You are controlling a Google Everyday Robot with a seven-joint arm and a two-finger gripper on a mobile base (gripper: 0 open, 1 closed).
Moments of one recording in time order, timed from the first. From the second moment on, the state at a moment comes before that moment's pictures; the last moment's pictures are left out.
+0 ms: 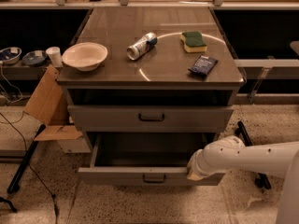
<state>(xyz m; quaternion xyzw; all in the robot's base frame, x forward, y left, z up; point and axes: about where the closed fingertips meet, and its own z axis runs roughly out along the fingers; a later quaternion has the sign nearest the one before) 0.520 -0.176 0.433 -0.64 0.75 0.01 0.17</state>
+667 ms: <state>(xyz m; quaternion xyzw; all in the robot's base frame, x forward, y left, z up) 0.527 -0.176 0.434 -0.64 0.75 0.01 0.18</state>
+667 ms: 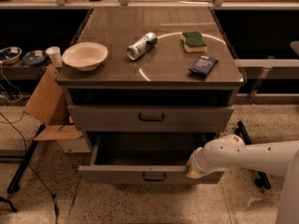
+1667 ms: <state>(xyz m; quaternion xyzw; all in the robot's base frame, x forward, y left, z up) 0.548 -0.172 0.442 -0.64 0.75 0.00 0.19</state>
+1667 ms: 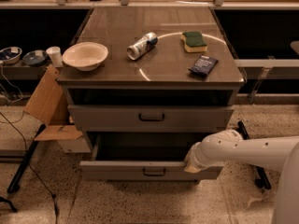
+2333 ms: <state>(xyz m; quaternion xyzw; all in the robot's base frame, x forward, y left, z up) 0.564 -0.166 0.449 -0.63 0.75 0.00 0.19</state>
